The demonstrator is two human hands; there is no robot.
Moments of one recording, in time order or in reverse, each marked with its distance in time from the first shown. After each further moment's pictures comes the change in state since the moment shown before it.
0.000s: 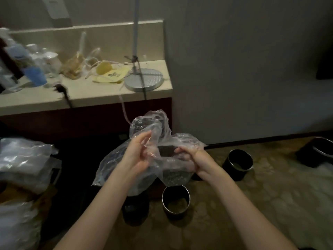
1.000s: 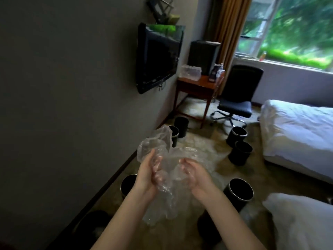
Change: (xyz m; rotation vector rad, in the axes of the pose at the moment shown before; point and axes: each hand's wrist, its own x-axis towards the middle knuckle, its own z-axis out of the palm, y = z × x) left_hand 0.133 -0.227 0.362 0.339 -0.726 -0.583; right_hand -0.089 -0.090 -0.303 0.796 0.990 -0.335
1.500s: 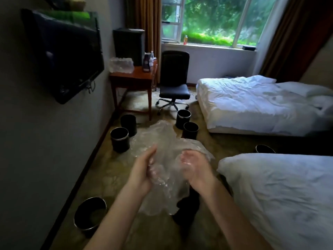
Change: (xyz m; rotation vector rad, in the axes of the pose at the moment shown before) left_hand 0.085 -0.064 0.118 0.269 -0.260 -0.301; right_hand 0.014 -0.074 -0.117 0.331 0.262 -0.258
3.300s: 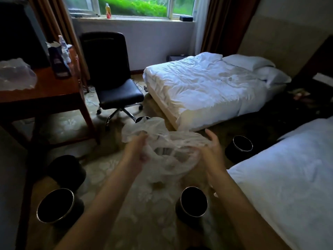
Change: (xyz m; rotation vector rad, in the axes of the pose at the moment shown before) left_hand 0.691 0.231 0.178 0.459 -0.125 -0.273; right_hand 0.581 -0.261 0.060 -0.419 0.700 -0.511
